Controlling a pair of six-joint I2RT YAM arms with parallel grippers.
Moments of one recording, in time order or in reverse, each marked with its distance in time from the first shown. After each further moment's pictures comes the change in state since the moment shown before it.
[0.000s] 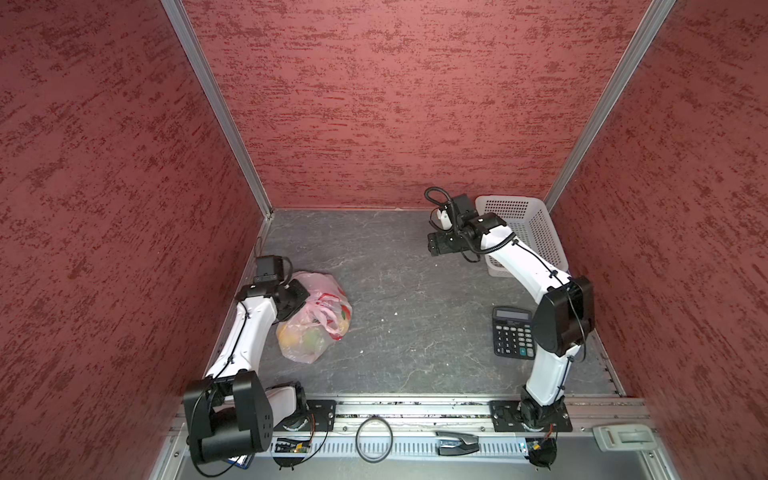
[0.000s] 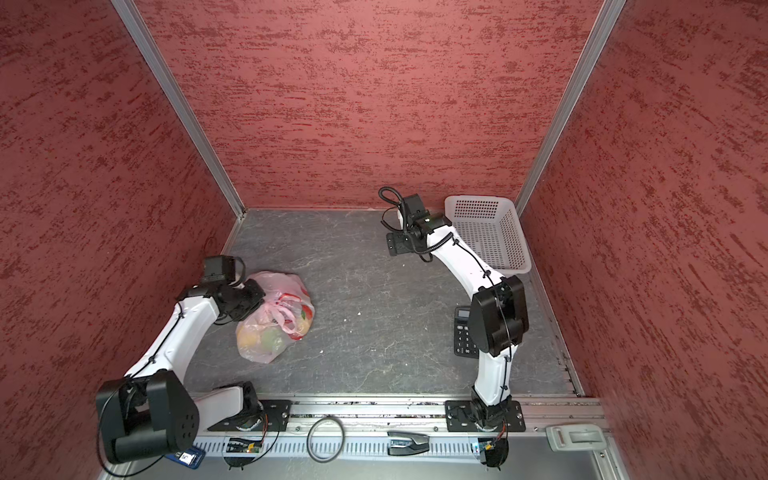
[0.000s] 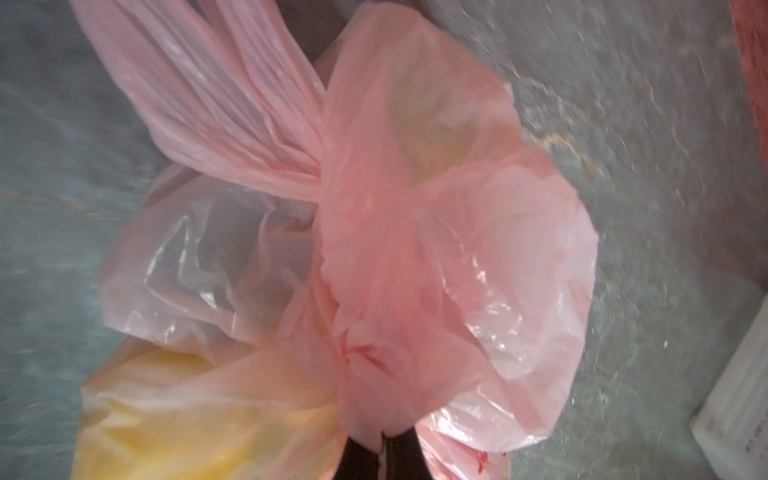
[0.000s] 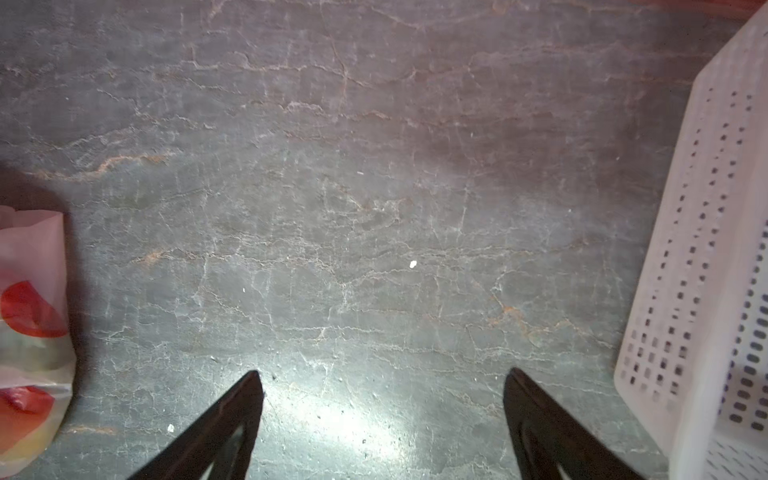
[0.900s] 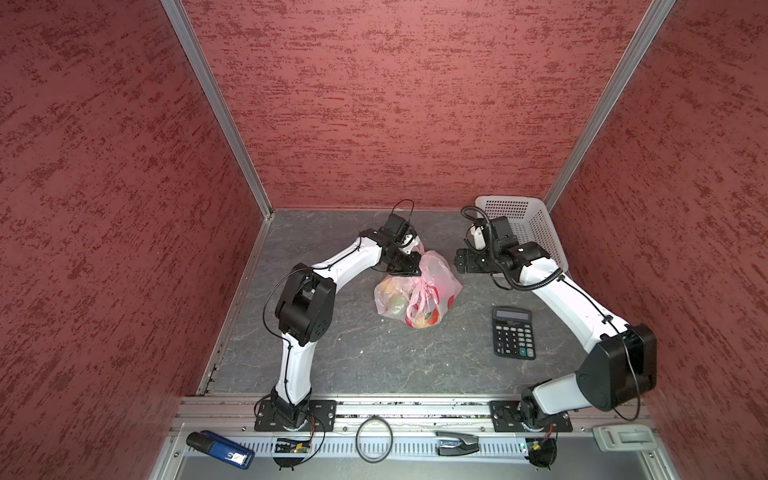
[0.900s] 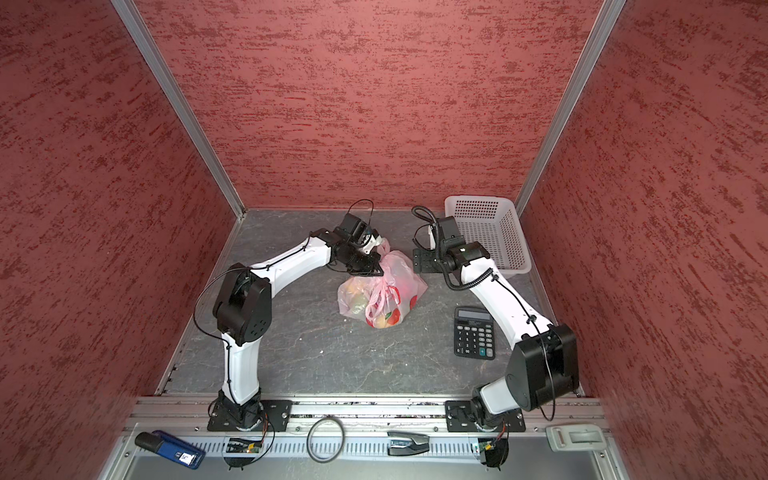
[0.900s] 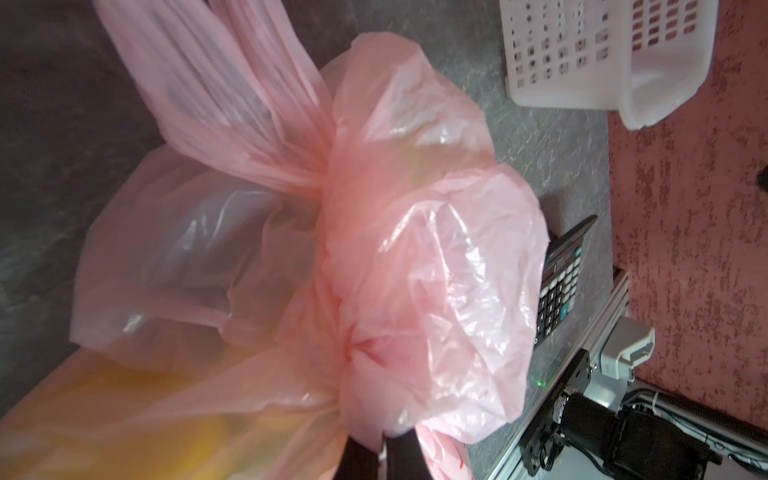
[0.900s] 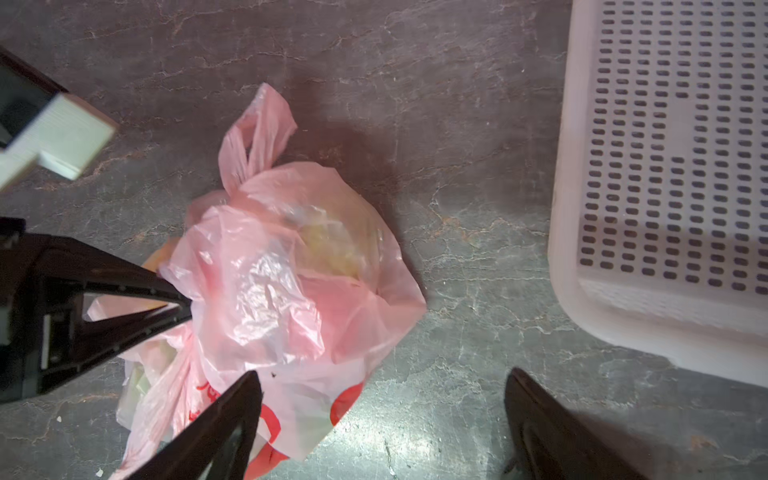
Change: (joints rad) left arm -0.684 0.809 0.818 0.025 0.307 0.254; right arm -0.087 -0.398 -0.434 0.116 -0.018 0.075
